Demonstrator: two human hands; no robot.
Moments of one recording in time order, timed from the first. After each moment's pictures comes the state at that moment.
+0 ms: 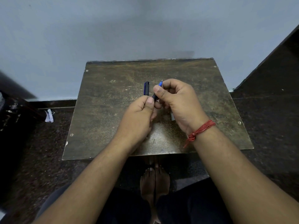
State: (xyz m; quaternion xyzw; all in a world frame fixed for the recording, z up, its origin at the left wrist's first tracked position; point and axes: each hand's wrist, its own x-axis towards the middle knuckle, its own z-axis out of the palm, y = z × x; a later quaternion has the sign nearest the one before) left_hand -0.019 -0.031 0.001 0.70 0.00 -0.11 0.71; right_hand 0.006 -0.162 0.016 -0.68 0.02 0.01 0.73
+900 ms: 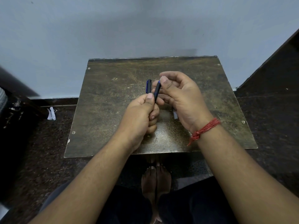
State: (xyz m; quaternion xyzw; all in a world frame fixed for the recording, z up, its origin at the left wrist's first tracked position) left_hand -0.019 -0.032 0.011 0.58 0.04 -0.18 0.80; right_hand 0.012 -0.163 0.013 -0.62 0.02 0.02 0.79
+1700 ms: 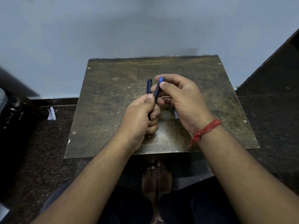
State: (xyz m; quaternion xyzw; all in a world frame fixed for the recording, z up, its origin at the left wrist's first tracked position) left_hand -0.018 -0.029 0.007 0.56 0.04 -0.18 0.81; right_hand 0.009 -0.159 0.013 -0.65 0.03 0.03 0.76
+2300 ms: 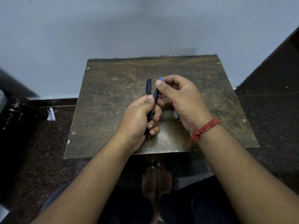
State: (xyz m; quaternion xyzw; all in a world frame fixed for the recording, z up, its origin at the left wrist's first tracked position) left_hand -0.020 -0.030 0.006 0.54 0.05 -0.18 0.82; right_hand 0.010 -0.159 0.013 -0.65 0.05 0.03 0.75
